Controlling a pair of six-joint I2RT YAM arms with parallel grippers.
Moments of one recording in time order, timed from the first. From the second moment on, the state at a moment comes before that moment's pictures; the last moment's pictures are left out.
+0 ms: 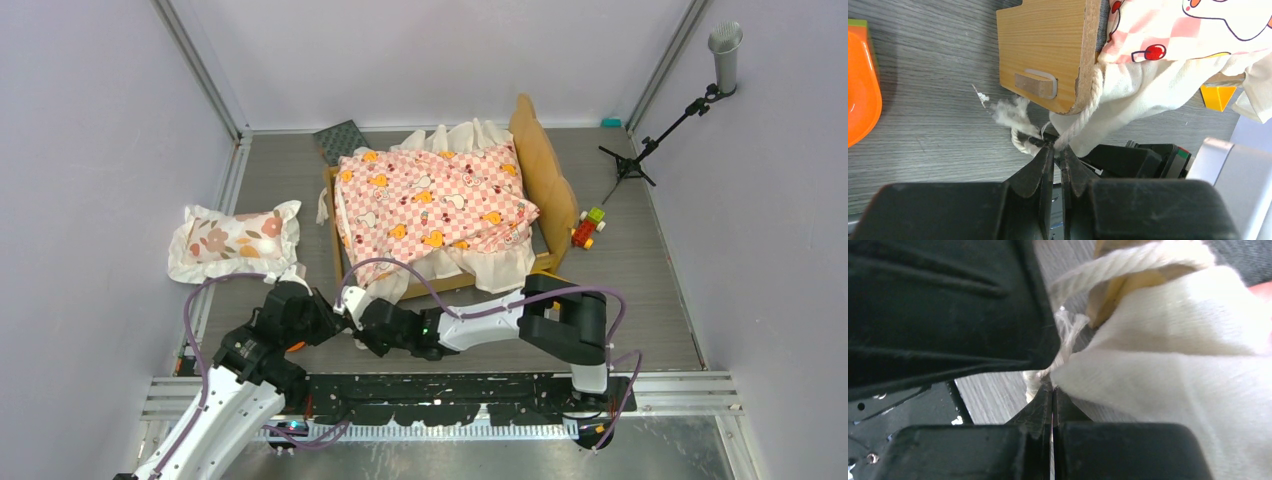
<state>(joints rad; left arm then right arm) -0.48 0.40 0.44 -0.83 0.03 -0.94 1.35 1.91 1.07 0.19 0.16 0.21</state>
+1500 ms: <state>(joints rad) -0.48 0.43 0.48 -0.87 -0.01 -0.94 1.35 1.95 0.92 0.68 0.19 0.02</state>
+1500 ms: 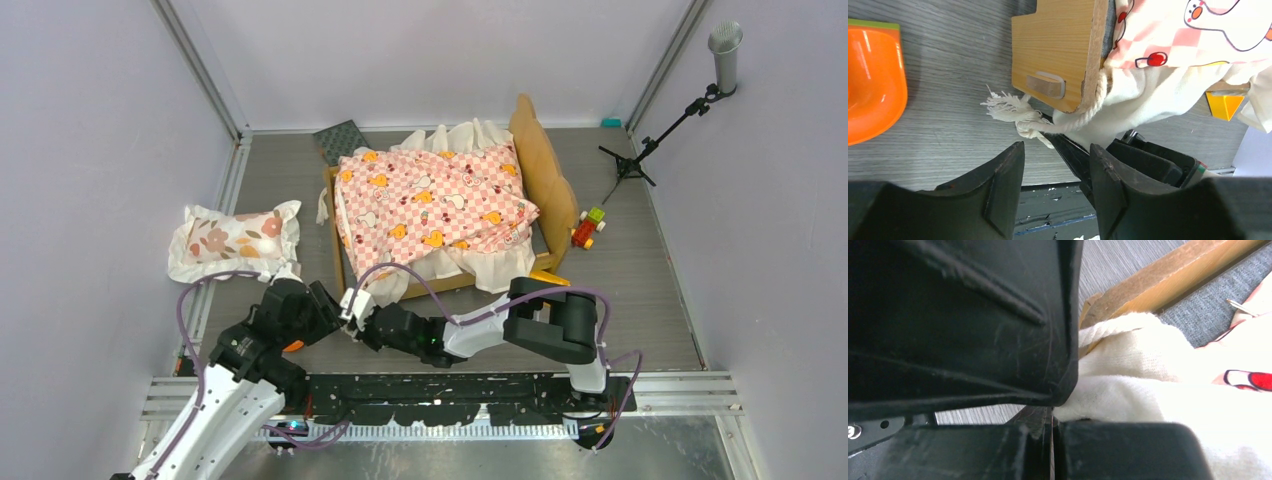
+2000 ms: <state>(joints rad) -0.48 0.39 0.60 -1.06 -0.23 -1.06 1.35 1.99 0.95 0.72 0.19 0.02</state>
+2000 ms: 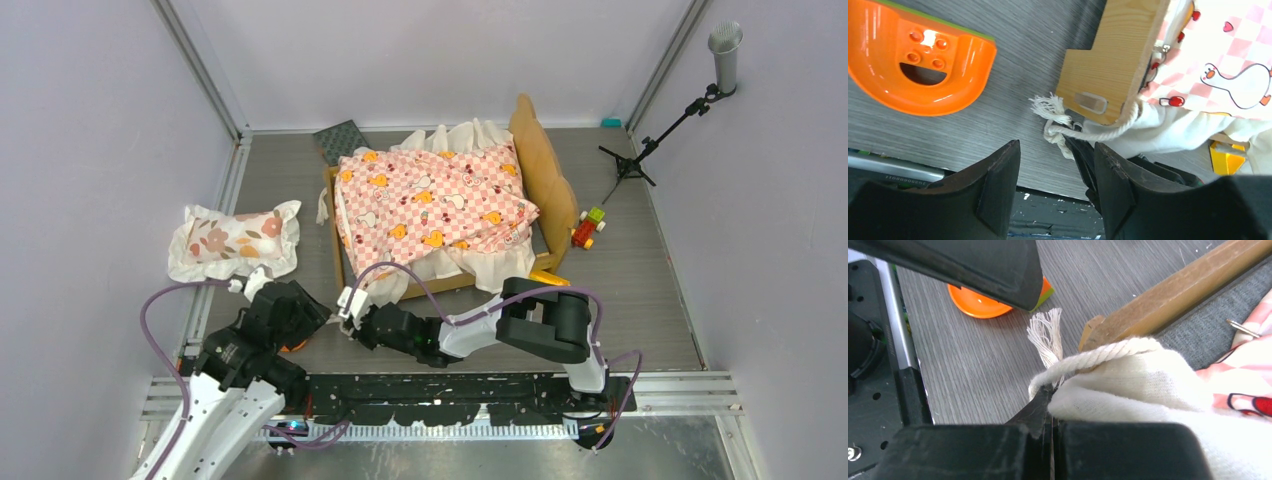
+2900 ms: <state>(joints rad) -0.48 0.44 0.50 -1.01 -0.27 -1.28 1.35 2.00 0.95 0.85 0.17 0.08</state>
